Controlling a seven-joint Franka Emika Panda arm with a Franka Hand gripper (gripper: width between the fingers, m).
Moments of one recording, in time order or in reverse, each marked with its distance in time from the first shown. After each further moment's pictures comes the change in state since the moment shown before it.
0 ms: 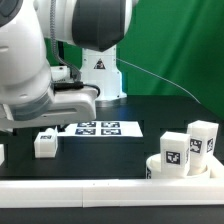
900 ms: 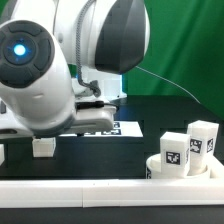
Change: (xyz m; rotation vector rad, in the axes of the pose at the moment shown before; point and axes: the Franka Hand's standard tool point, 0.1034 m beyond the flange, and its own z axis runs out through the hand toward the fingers) arm -0.007 -0.031 0.031 0.030 -0.133 0.022
